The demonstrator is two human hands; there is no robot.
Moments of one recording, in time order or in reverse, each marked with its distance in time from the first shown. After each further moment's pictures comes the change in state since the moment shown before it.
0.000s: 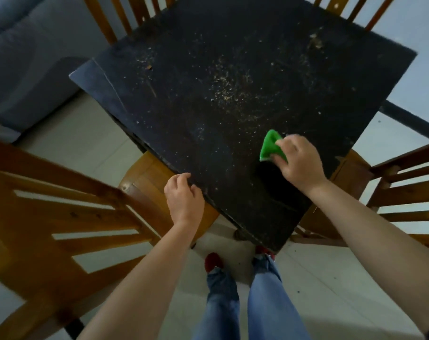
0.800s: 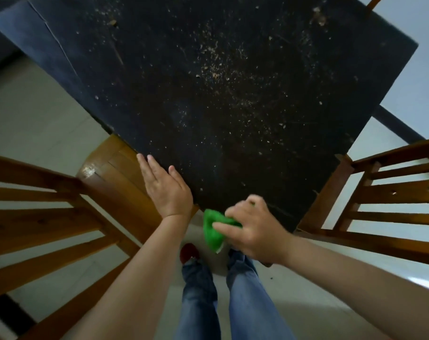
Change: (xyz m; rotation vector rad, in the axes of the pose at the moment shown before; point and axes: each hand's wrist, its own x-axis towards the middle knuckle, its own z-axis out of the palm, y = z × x) left_hand 0.033 -0.012 0.042 -0.058 0.103 -0.093; right_hand -0.069 -0.066 0.041 0.102 -0.161 -0.504
